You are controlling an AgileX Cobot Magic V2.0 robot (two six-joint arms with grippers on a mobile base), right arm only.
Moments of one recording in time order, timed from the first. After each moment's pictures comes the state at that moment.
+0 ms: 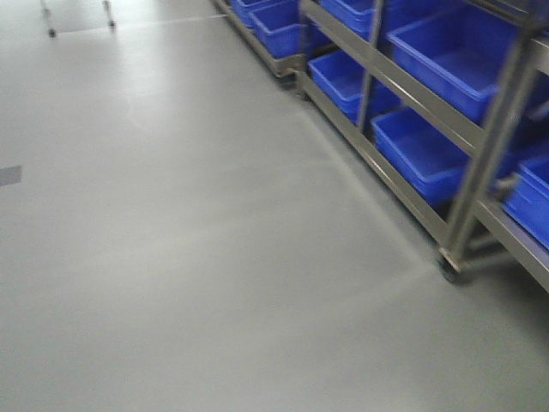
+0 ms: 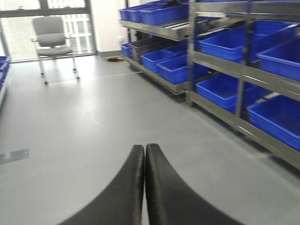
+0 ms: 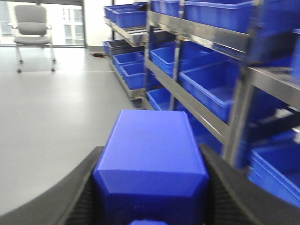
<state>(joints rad) 0.00 0.23 -0.28 0.03 0.24 -0.13</state>
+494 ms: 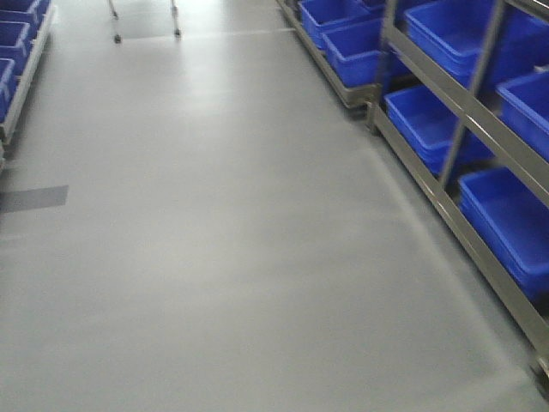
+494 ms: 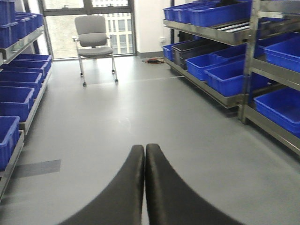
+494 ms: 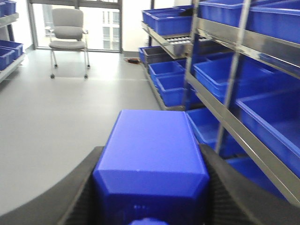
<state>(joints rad) 0.00 0.23 -0.28 0.03 0.24 -0.13</state>
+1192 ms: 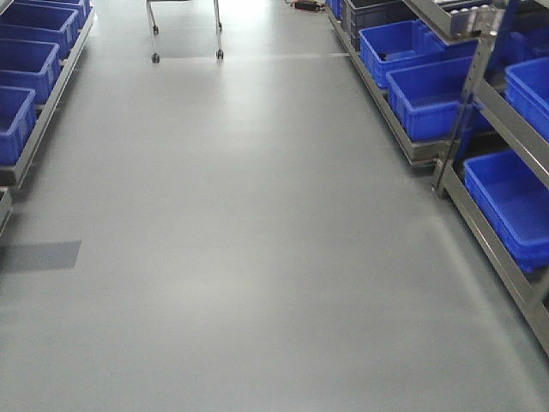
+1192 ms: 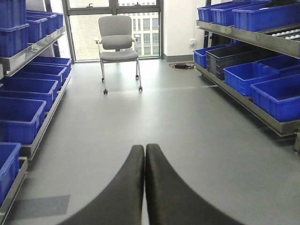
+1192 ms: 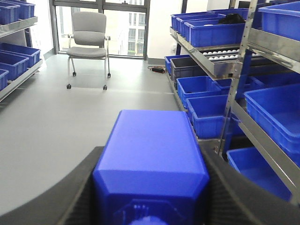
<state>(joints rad) 0.00 0.23 -0.28 0.03 0.24 -0.13</state>
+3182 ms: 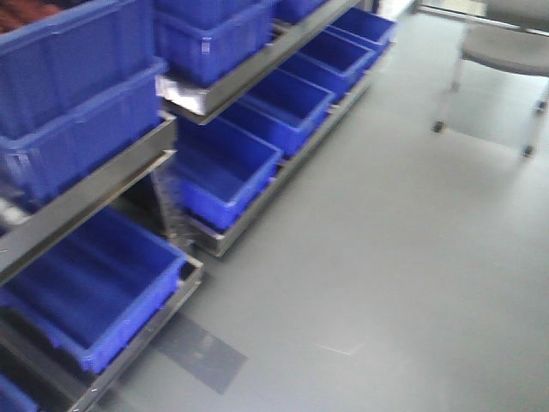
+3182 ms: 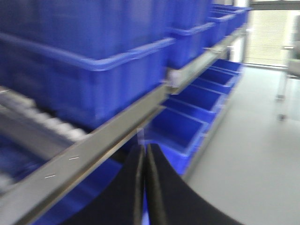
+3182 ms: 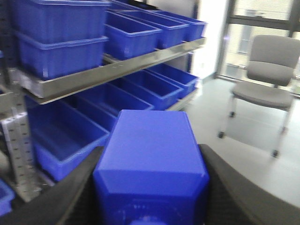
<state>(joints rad) 0.00 0.23 -0.28 0.03 0.24 -0.13</state>
